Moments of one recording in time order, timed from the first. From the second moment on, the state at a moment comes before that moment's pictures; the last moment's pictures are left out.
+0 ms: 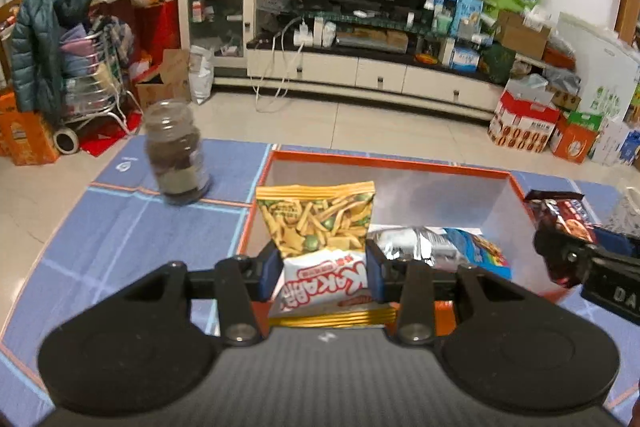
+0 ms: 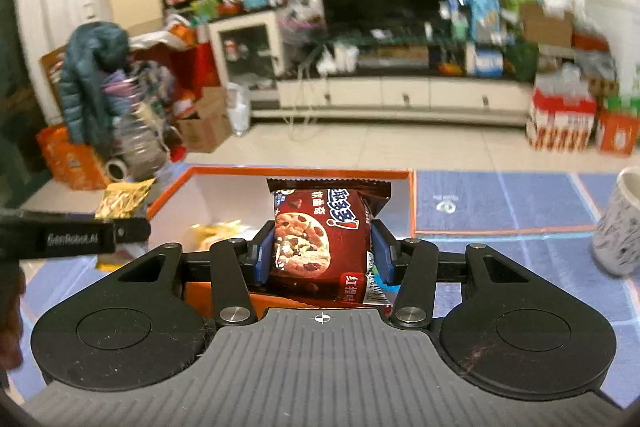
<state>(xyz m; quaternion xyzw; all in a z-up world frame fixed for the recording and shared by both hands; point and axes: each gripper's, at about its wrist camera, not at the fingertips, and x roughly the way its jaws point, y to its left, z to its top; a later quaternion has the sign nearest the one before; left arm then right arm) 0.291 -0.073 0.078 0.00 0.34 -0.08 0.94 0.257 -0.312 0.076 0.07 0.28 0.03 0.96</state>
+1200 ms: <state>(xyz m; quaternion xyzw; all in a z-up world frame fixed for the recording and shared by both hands) 0.161 0.033 0.020 0.02 0.34 -0.09 0.94 0.079 -0.315 -0.007 0.00 0.32 -0.01 0.95</state>
